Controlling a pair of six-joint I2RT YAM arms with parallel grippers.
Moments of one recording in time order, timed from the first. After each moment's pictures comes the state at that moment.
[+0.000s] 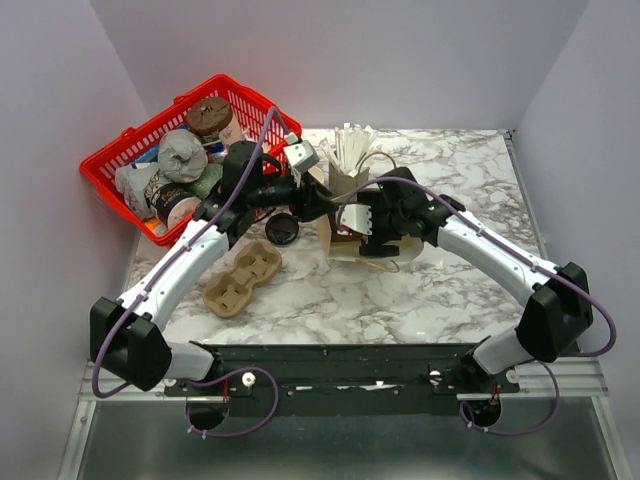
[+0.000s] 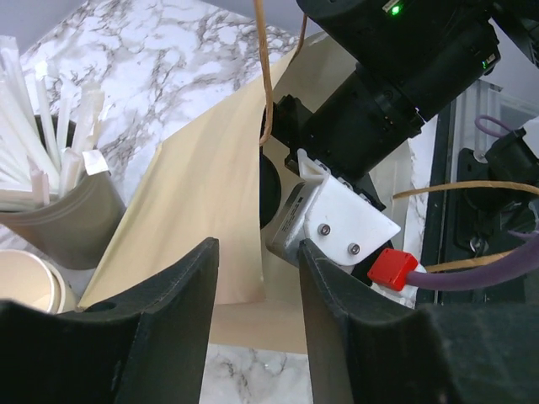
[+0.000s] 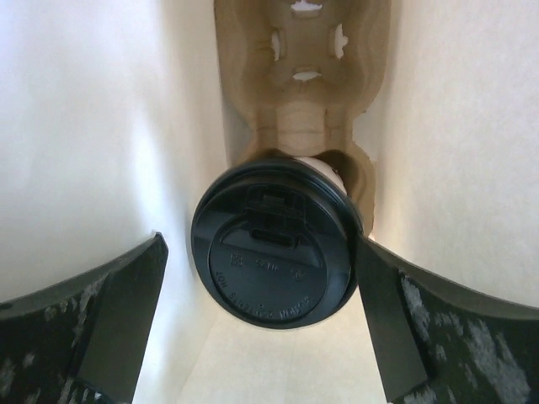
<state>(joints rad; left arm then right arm) -0.45 1.34 1.18 -0.10 0.80 0.04 0.63 1.50 1.24 -0.64 -0.15 -1.06</state>
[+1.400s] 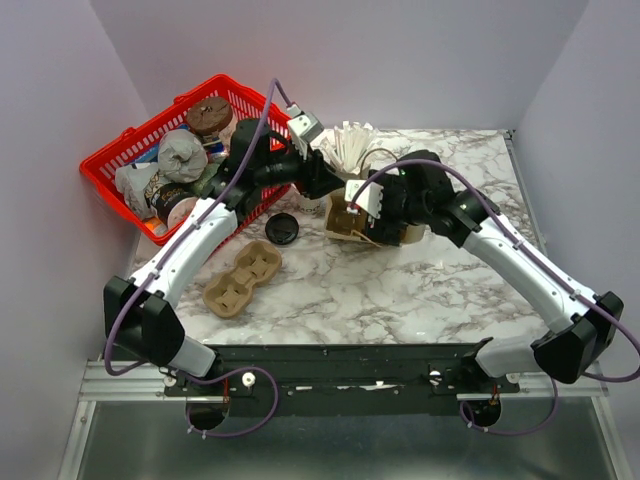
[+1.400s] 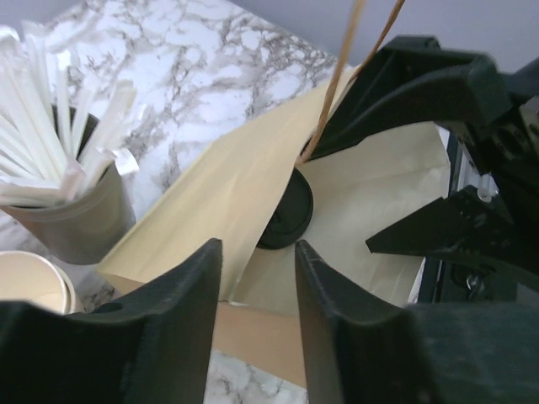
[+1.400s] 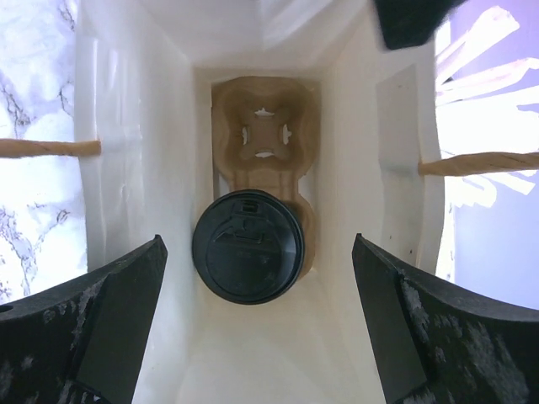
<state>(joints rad) -0.44 1.47 1.36 -0.13 0.74 -0.08 0.65 1.35 1.37 -0.73 -0.21 -0.88</state>
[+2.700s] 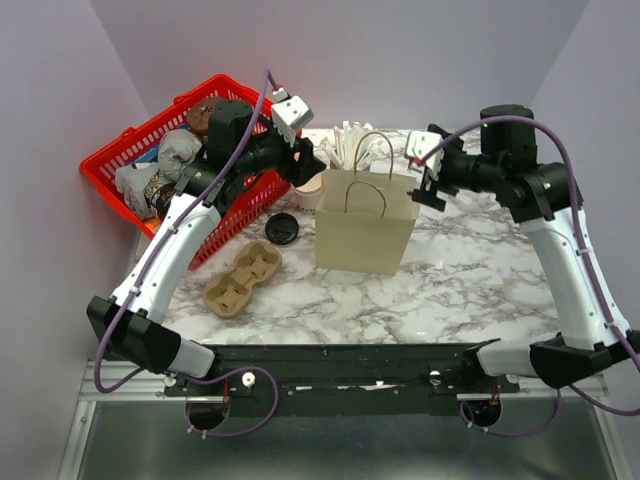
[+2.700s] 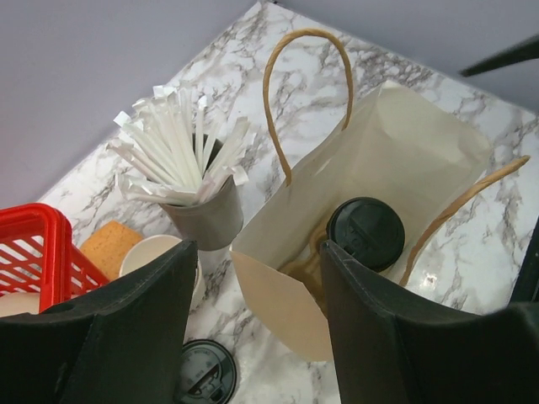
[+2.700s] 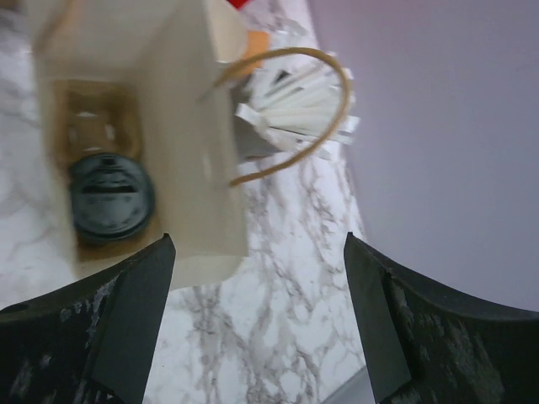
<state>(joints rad) -0.40 1.42 1.56 -0.40 0.56 0.14 0.36 1.36 1.76 -0.94 -0.43 -0.97</state>
